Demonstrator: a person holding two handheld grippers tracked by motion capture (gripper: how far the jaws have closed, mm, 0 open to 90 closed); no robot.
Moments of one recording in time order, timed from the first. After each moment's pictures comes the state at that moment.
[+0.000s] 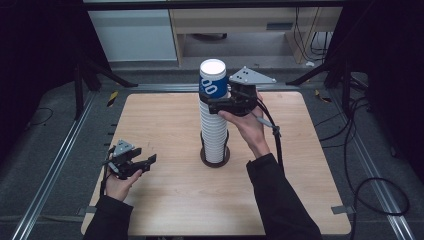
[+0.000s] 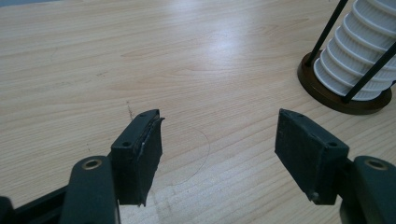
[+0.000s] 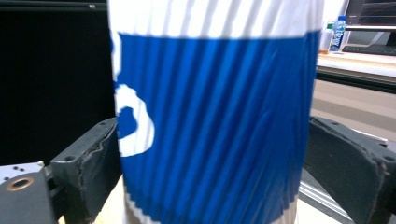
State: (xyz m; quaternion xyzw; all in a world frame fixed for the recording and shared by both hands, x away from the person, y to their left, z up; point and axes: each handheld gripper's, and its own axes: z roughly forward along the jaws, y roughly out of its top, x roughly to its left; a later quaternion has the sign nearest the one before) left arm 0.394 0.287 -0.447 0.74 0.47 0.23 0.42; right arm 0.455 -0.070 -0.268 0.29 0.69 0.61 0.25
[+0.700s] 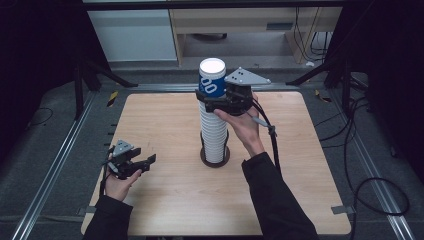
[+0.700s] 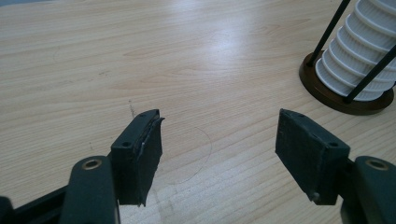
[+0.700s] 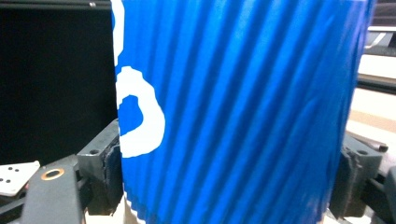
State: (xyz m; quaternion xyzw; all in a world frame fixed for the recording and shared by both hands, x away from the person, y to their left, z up) left arm 0.394 0.288 -0.446 0.74 0.47 0.23 0.42; right arm 0.458 -0.062 -0.271 0.28 0.69 0.62 0.25
